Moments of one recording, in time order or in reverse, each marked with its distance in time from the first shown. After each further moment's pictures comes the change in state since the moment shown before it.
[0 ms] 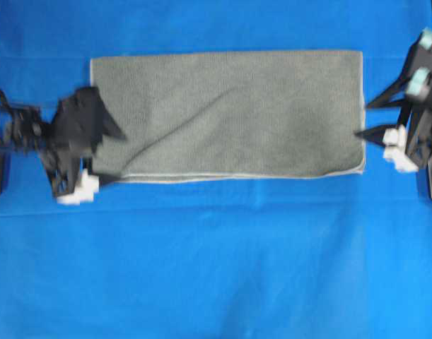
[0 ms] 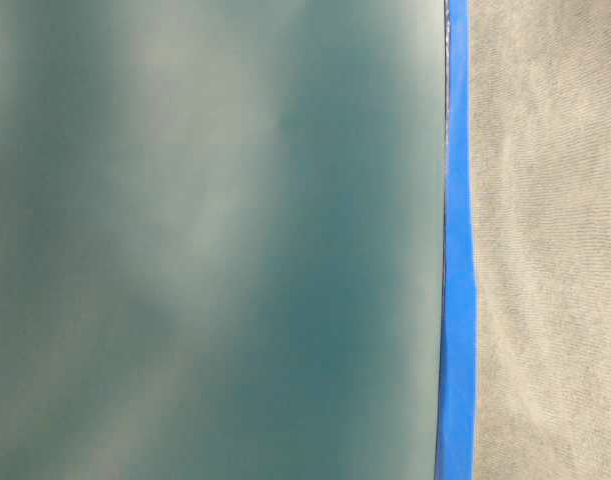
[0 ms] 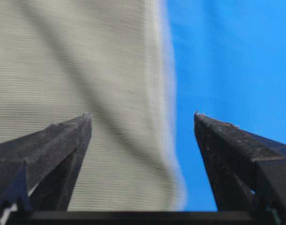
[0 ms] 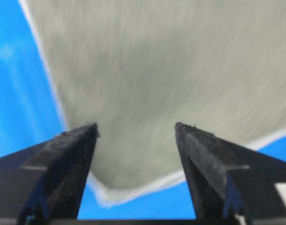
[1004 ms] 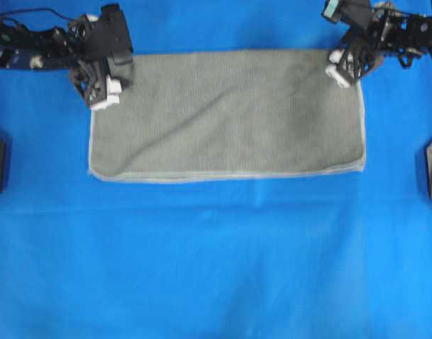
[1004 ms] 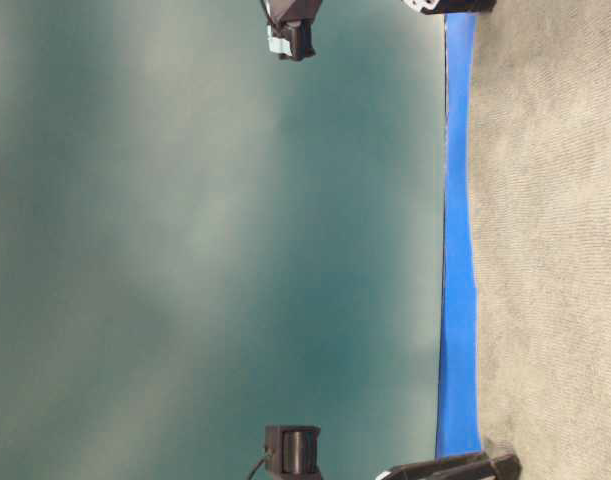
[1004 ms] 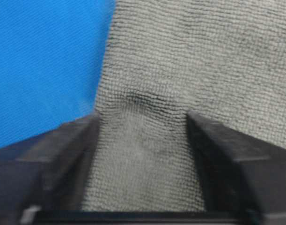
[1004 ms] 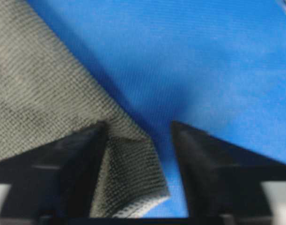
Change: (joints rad) left arm 0.532 0.462 -0.077 0.000 -0.169 0.402; right arm -0.537 0.776 -0.166 -0.298 -0.373 -0.003
